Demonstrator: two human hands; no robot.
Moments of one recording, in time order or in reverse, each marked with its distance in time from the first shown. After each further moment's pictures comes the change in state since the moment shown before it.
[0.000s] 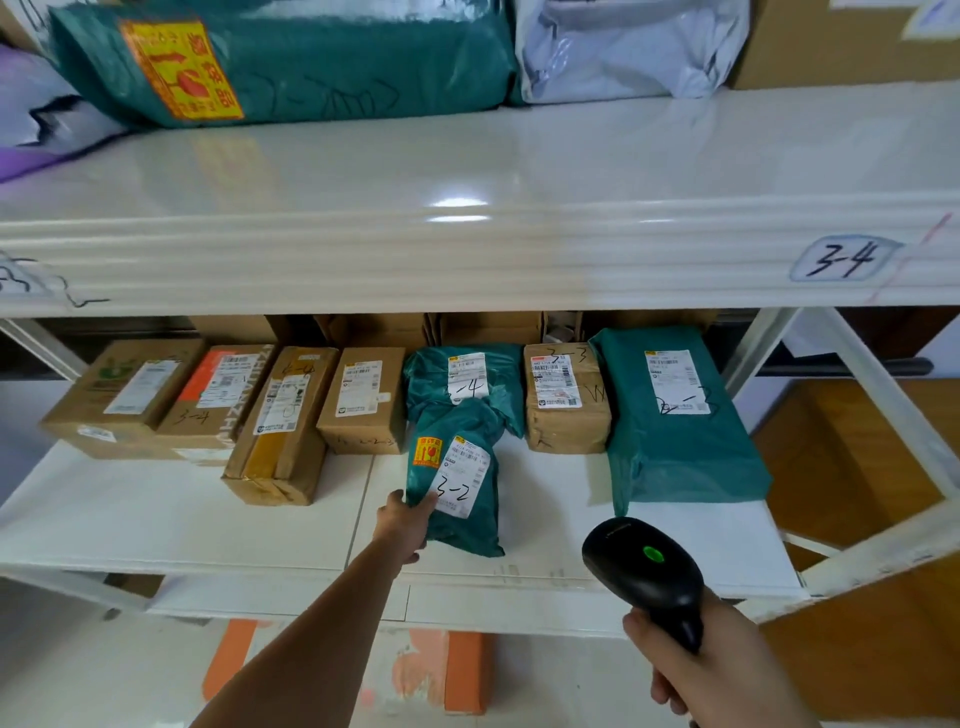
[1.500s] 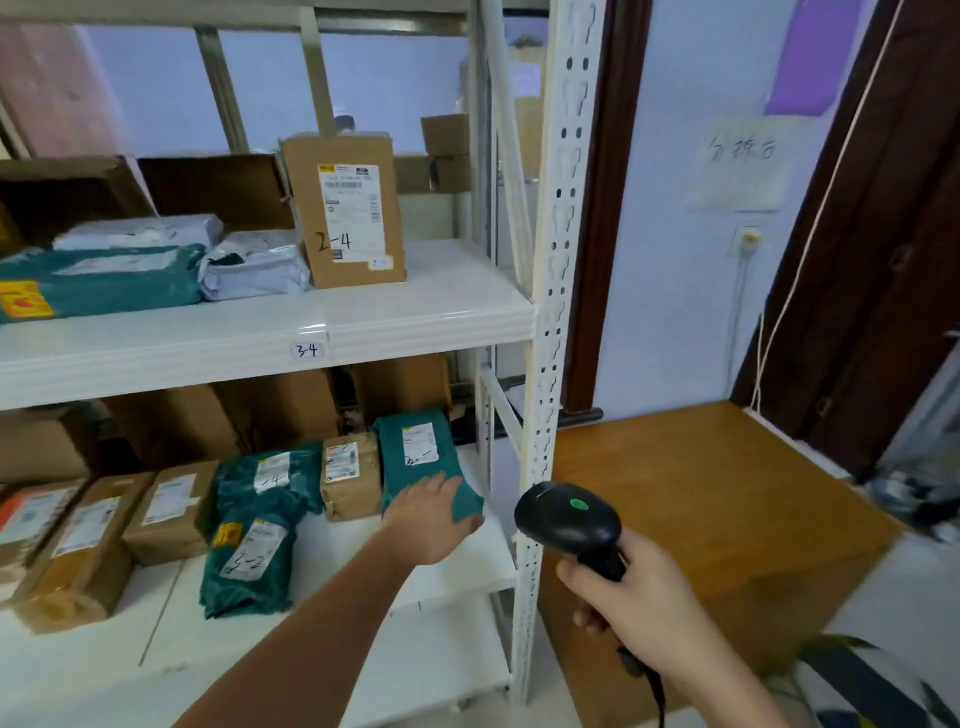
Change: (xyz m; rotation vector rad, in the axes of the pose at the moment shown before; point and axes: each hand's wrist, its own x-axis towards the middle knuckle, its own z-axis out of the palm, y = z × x) left_hand -0.389 0.139 0.216 1.086 -0.002 1.000; right_hand -0.213 0.130 -0.249 0.217 0.268 -0.320
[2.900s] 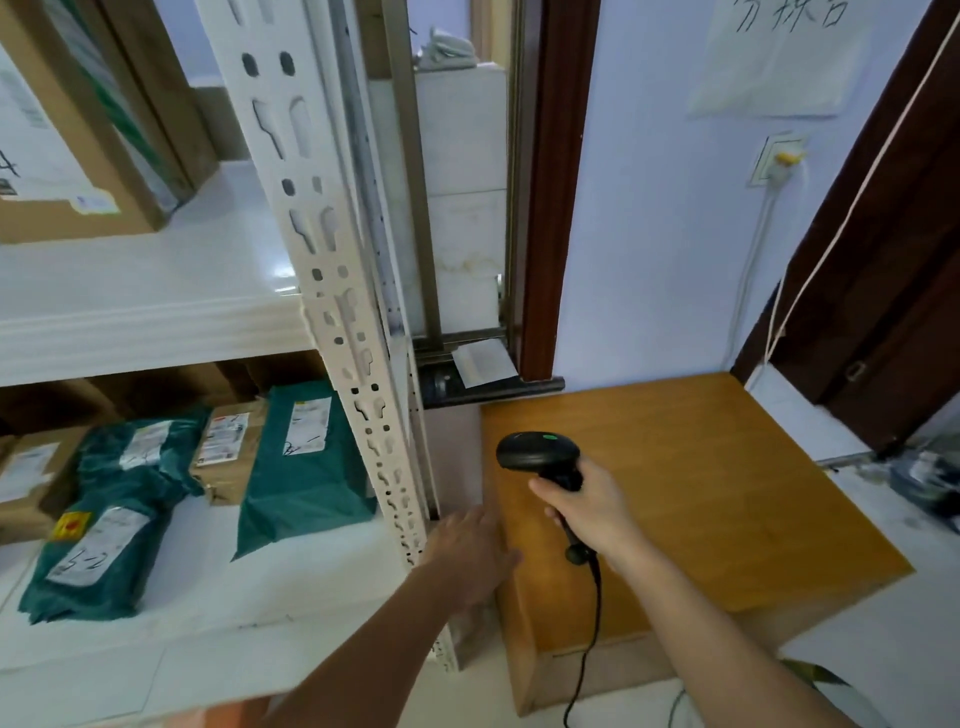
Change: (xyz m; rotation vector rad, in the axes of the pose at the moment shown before) left_hand 0.184 0.225 0.114 -0.150 -0.186 -0.030; right_hand 0.306 0.138 -0.170 -0.070 -0.054 0.014
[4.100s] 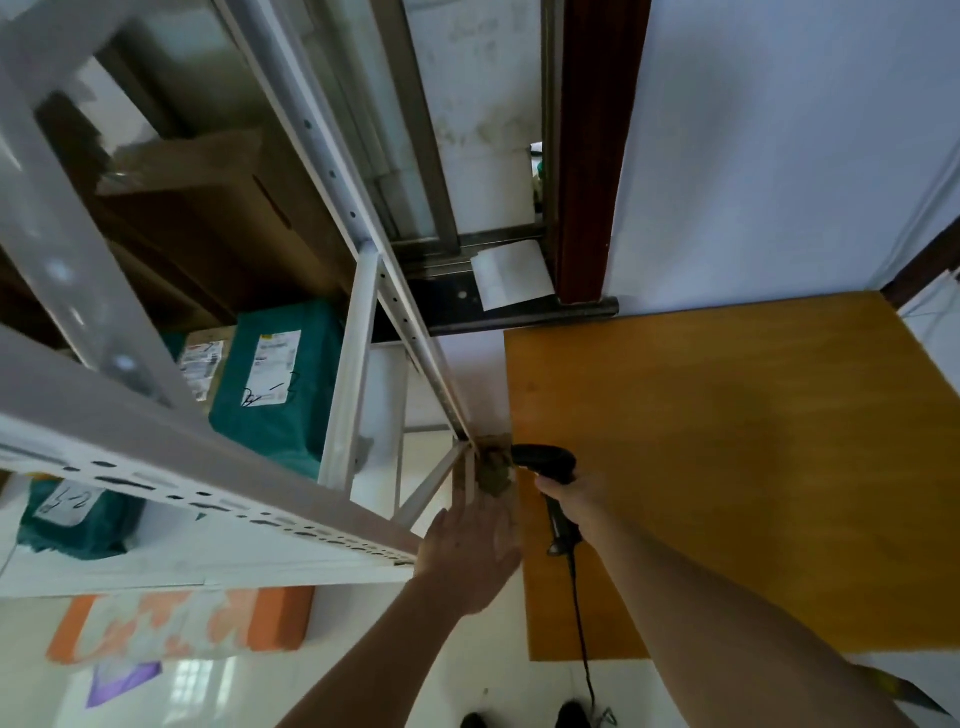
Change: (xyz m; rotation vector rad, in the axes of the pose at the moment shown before) left_hand 0.097 0.006 0.057 0.116 -0.216 -0.211; right_hand 0.201 0.188 0.061 0.101 -0.226 0.617
